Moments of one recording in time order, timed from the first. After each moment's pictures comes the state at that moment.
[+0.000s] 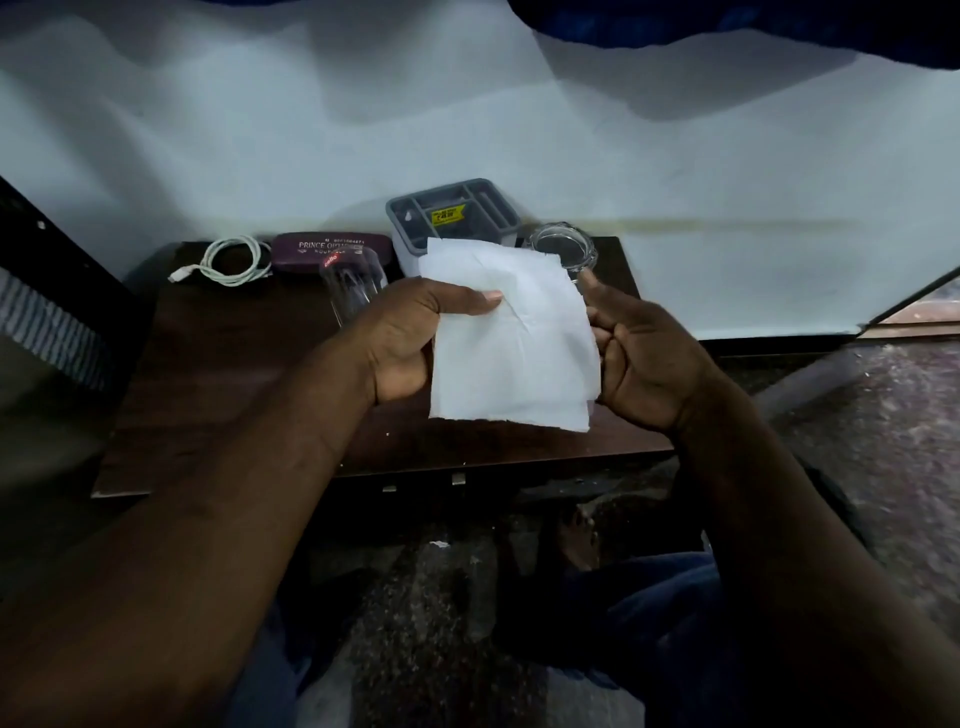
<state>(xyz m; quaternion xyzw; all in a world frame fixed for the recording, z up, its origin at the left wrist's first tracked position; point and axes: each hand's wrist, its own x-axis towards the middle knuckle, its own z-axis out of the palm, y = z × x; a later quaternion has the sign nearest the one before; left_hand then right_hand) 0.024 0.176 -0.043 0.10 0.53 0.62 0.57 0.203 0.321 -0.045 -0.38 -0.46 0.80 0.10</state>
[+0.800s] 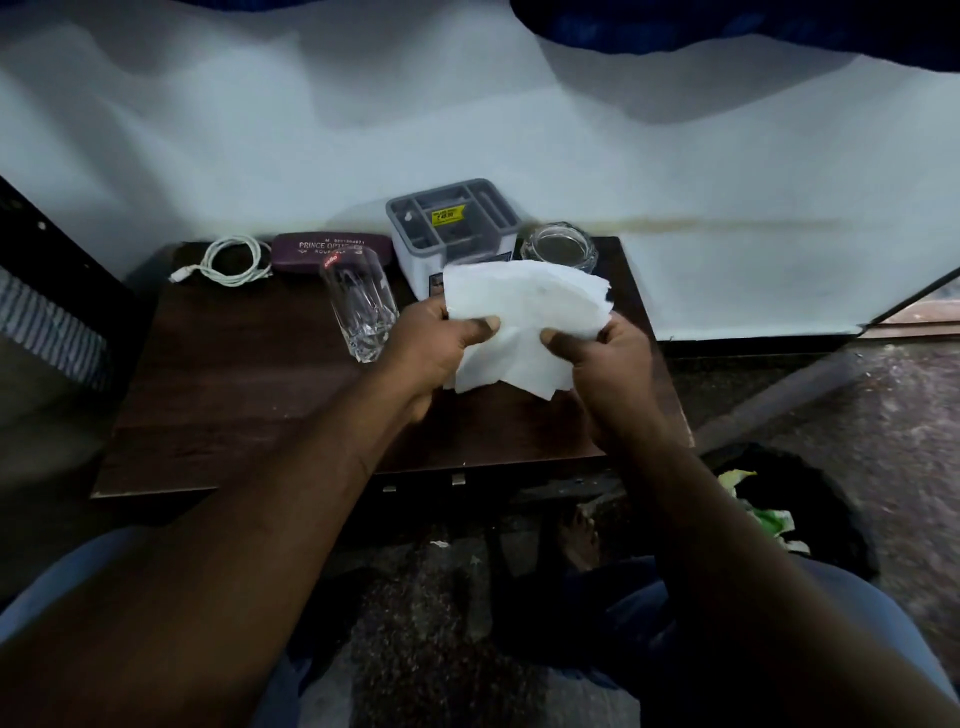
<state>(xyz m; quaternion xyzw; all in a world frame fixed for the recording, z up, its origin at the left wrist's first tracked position) 0.038 0.194 -0.090 0.15 0.67 0.61 0.39 0.185 0.297 -0.091 -0.44 -0.54 0.65 0.31</state>
